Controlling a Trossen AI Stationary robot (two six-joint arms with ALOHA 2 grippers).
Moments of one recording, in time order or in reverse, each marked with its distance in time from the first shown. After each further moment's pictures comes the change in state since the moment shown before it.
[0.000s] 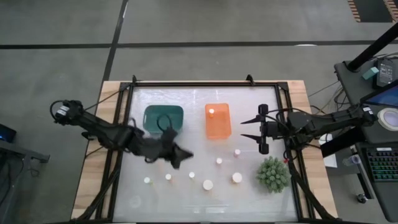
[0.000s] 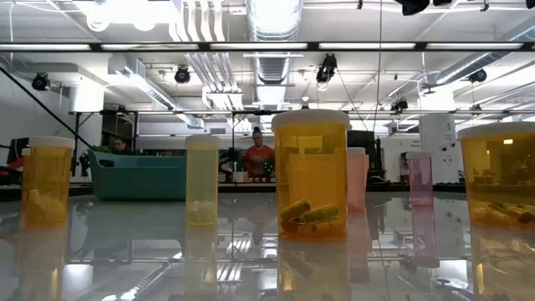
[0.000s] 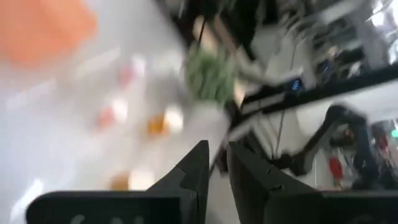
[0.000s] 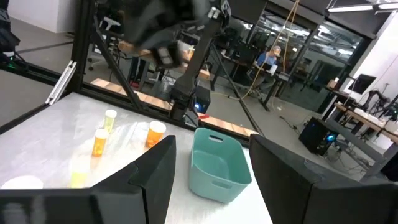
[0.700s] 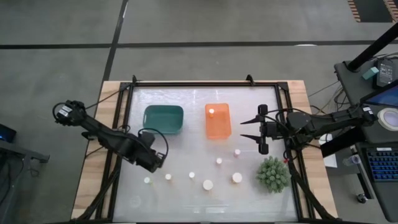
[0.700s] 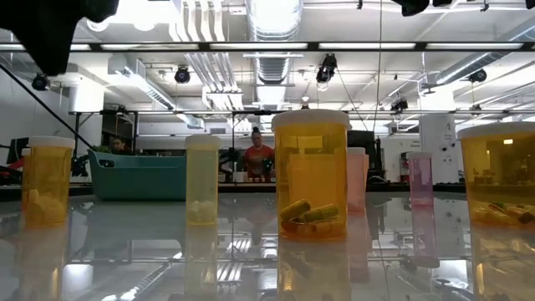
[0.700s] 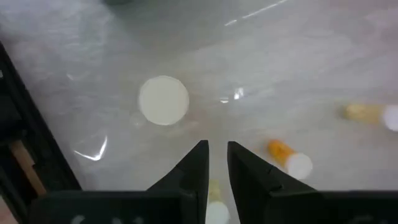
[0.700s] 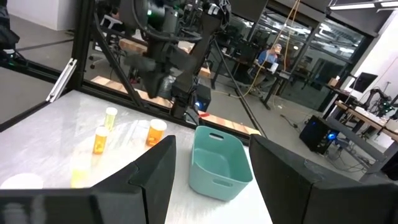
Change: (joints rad) left arm -0.060 0.016 -0.053 -0.923 0.153 -0.436; right arm 0.000 0.003 0.000 -0.004 0.000 0.000
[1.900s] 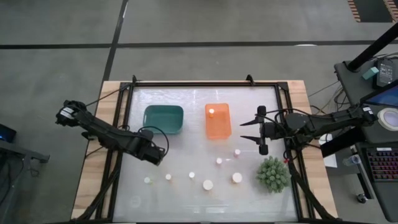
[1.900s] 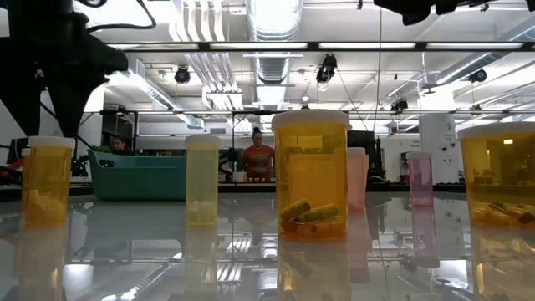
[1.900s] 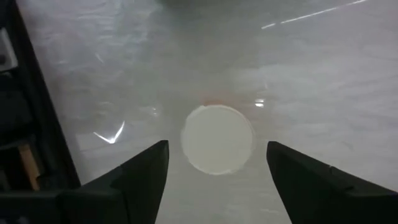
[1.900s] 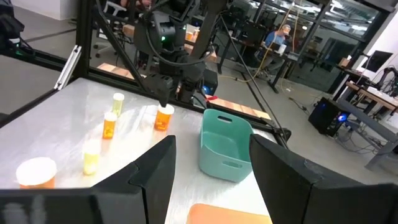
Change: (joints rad) left arm 0.101 -0.011 -0.253 0.125 0.033 -0.045; right arm 0.000 0.000 0.000 -0.071 0.000 0.058
